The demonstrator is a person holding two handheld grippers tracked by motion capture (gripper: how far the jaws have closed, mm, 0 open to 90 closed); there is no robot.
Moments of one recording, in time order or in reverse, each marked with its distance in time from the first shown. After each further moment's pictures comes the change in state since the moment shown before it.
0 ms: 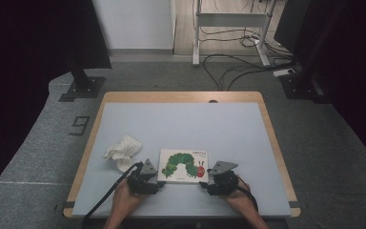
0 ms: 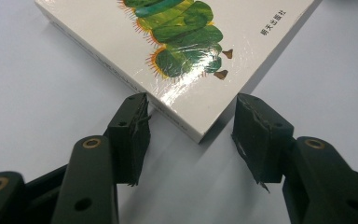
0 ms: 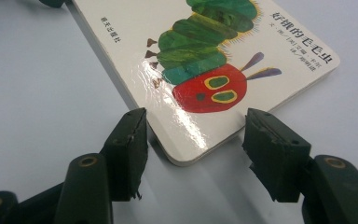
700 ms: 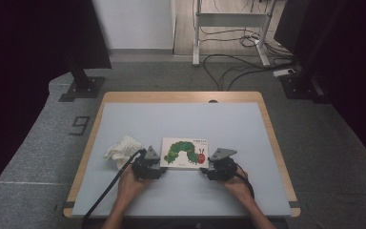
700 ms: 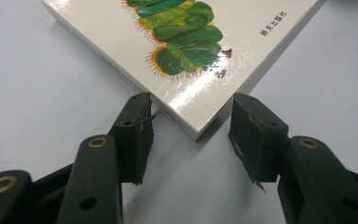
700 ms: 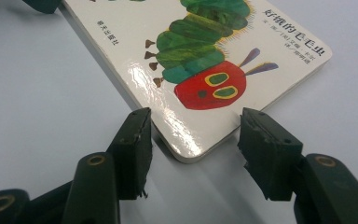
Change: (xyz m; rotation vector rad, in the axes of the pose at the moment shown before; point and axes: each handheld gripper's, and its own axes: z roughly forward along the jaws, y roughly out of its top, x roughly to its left) left arm 0.032 0.025 0.020 -0.013 0.038 -0.012; right arm -0.037 0.015 0.019 -0.014 -0.052 0.039
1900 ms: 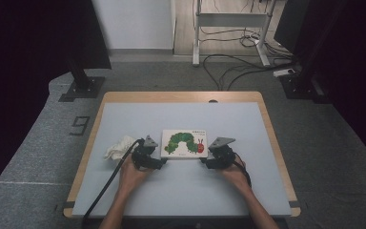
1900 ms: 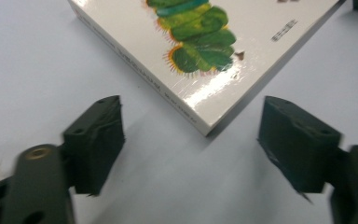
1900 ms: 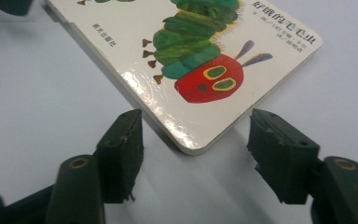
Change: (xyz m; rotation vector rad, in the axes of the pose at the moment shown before) left arm 0.026 0.014 0.003 -0.042 0.028 -0.089; right arm -0.030 0.016 0.017 0.003 -0.015 0.042
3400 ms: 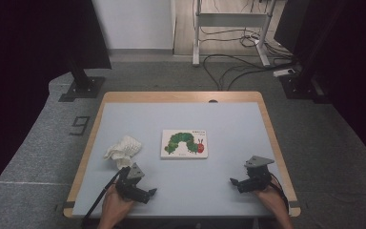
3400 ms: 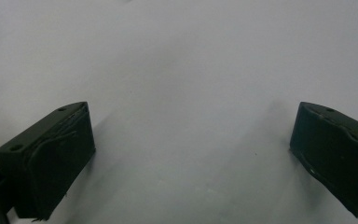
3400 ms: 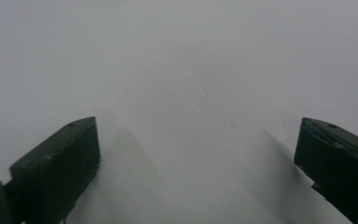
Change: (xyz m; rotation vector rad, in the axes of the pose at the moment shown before) left arm -0.039 -0.079 -0.044 0.024 -0.013 0.035; right arm -0.014 -0.087 -0.088 0.040 -0.095 0.069
